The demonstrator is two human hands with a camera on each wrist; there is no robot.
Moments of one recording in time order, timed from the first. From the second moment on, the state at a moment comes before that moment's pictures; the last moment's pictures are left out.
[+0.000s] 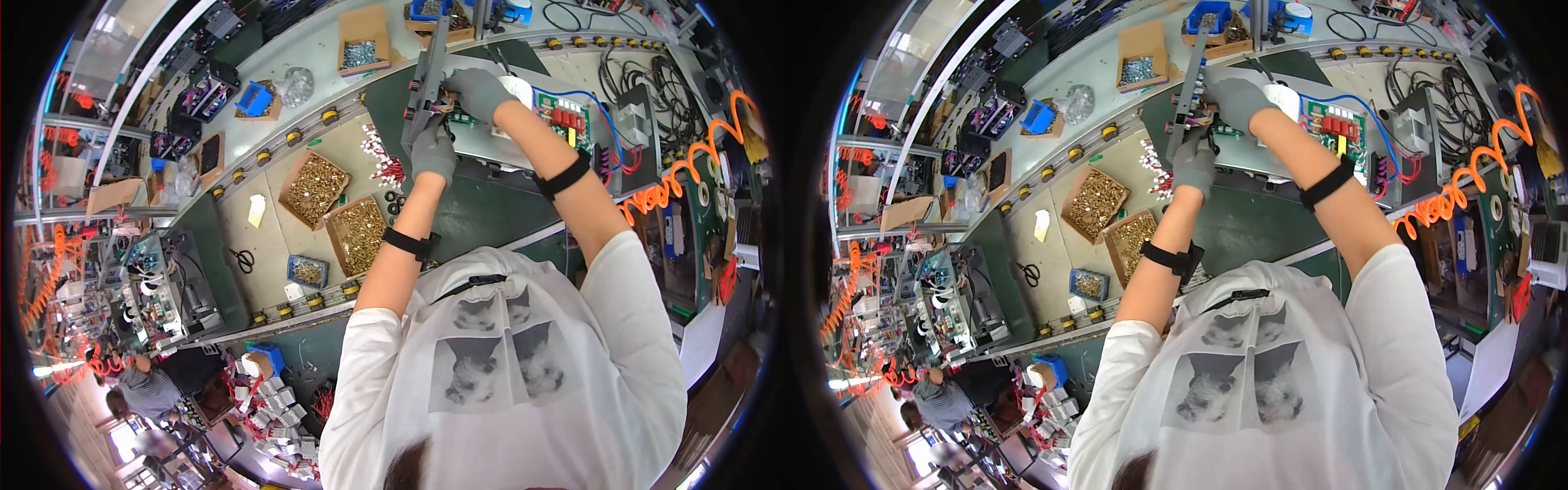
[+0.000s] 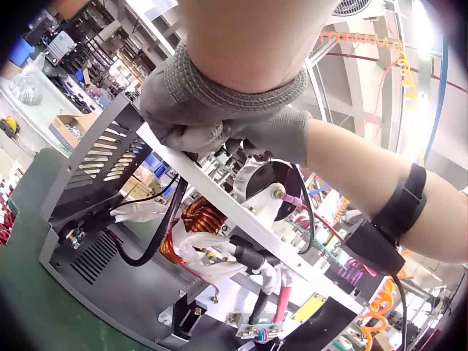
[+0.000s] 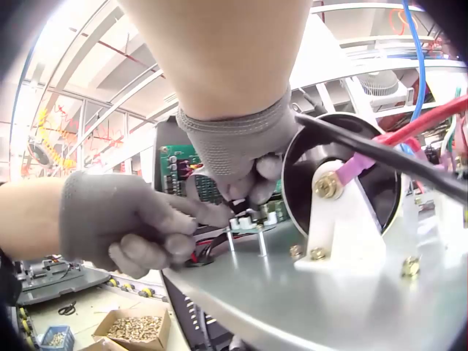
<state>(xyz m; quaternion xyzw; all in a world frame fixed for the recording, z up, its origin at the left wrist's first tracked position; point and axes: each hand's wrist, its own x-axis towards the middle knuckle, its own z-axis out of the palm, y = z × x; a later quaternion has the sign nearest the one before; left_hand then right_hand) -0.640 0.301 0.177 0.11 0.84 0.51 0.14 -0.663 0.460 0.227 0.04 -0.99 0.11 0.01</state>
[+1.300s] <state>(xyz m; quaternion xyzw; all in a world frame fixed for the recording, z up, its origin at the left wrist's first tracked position) -0.646 0.299 0.151 0.10 0.76 0.62 0.16 -0.658 0.442 0.256 0.03 -1.00 0.04 -0.05</state>
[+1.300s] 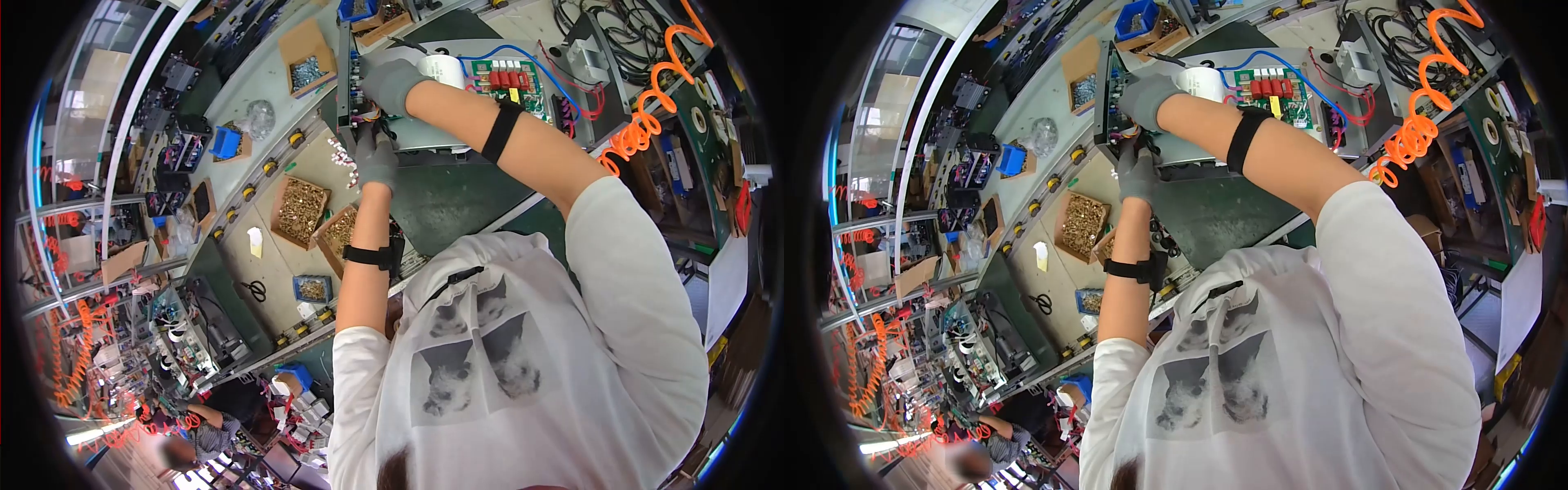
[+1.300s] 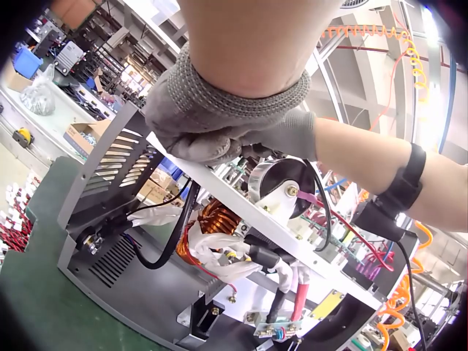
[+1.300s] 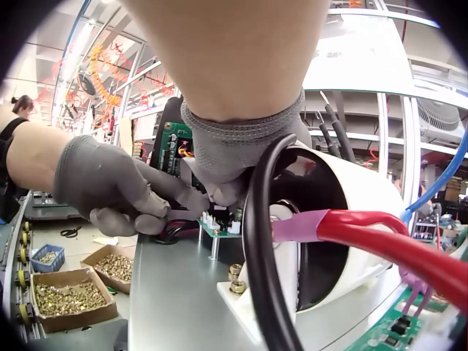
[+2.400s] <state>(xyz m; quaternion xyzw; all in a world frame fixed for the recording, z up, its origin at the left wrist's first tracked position) -0.574 0.259 0.185 0.20 0.89 0.37 0.16 -0.381 0.459 0.112 -0.18 -0.93 0.27 -0.18</state>
